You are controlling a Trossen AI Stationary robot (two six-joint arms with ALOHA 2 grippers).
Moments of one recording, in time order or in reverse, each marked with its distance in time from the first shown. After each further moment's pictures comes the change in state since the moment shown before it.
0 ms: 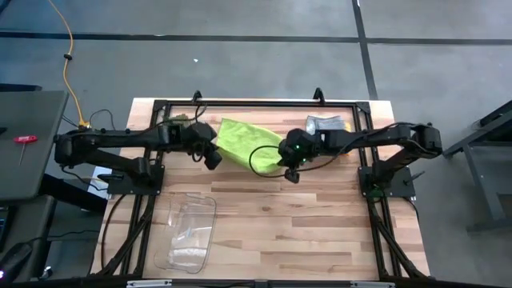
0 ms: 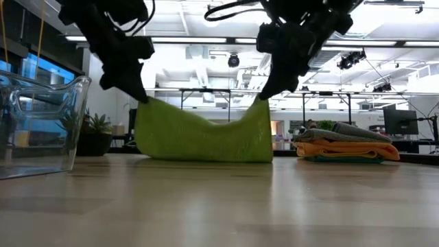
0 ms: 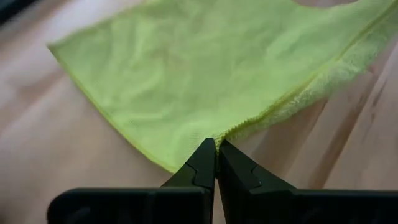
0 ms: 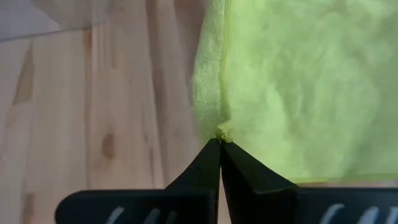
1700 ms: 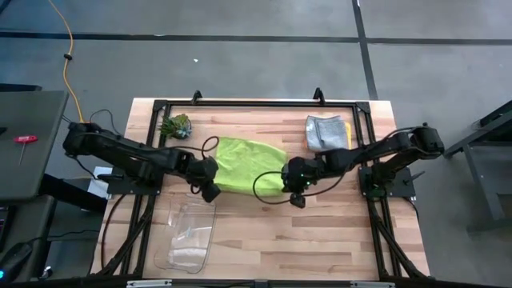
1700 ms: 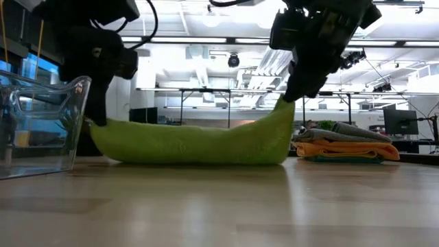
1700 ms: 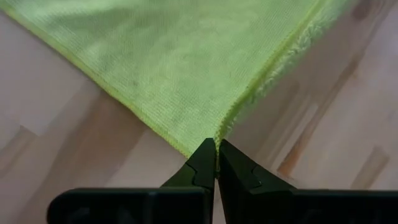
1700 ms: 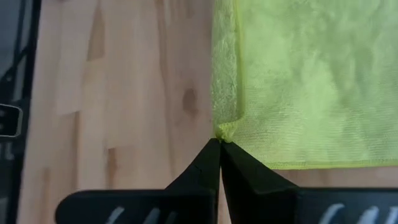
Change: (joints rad) left arm -0.355 0.131 -0.043 -0.058 0.149 -0.425; right arm 0.231 0.000 -0.074 0.039 -0.017 0.212
